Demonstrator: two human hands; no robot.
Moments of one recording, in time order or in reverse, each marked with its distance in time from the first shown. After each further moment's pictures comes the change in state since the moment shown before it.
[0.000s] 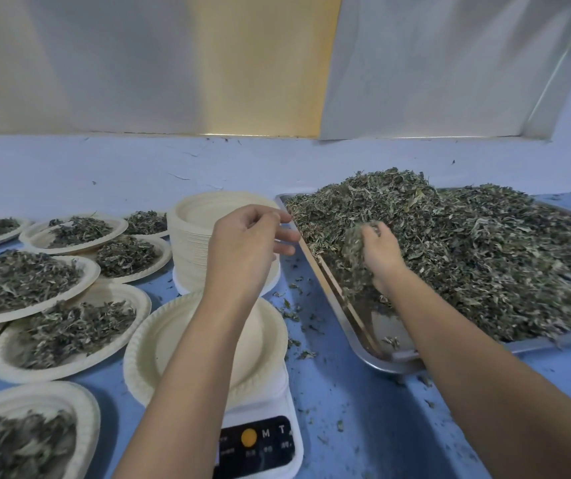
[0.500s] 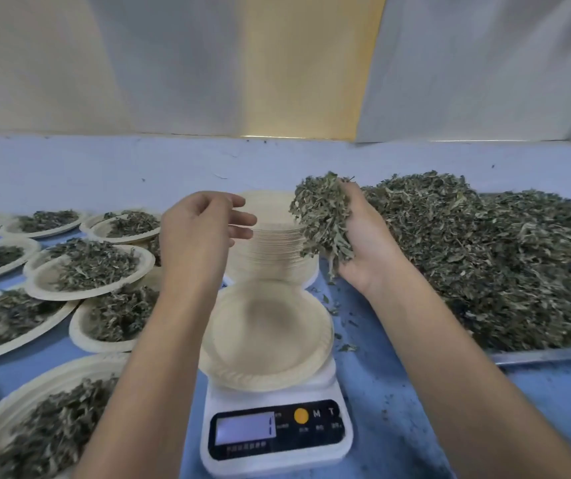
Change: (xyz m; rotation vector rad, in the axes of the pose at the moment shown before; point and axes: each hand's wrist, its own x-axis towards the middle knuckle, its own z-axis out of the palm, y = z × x) left_hand -0.001 0.006 -0.081 -0.017 0.287 0.053; right_hand -0.112 -0.084 0.074 0.608 -0.458 0.039
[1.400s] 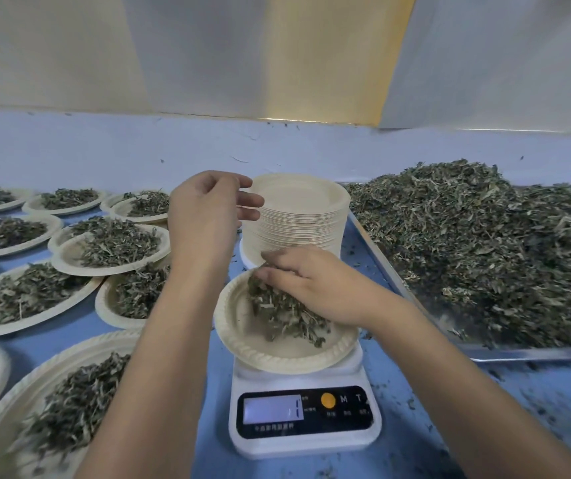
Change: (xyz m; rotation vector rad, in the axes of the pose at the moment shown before) left_hand 0.008 -0.003 -0.019 -0.010 0.022 0.010; right_hand -0.022 0.054 0.019 -1.351 -0.604 -0.318
